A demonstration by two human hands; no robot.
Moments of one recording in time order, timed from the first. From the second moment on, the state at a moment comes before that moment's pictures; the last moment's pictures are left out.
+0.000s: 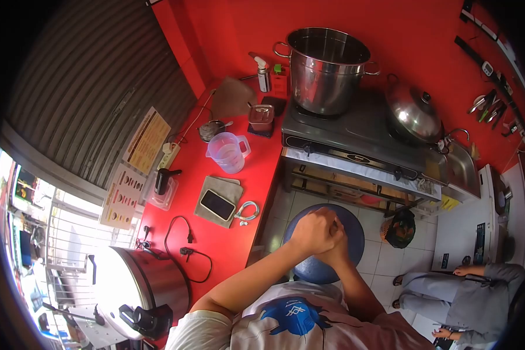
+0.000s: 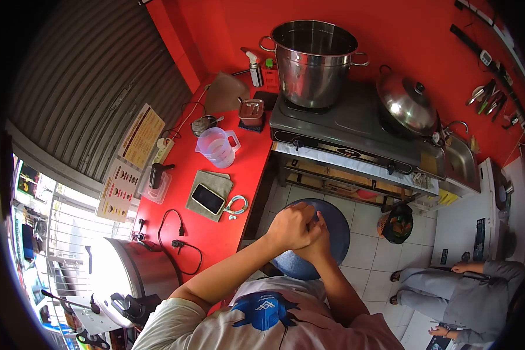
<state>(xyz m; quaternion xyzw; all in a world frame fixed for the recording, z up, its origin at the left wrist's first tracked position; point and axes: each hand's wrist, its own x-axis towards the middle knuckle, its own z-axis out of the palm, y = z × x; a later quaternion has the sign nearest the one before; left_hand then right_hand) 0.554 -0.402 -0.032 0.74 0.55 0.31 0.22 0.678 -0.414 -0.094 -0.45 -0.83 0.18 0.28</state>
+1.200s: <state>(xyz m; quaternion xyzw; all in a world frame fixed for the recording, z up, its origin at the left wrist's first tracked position) 0.606 -0.421 -0.072 0.73 0.57 0.29 0.25 0.704 -0.467 -0.130 -0.62 -0.68 0.13 0.37</state>
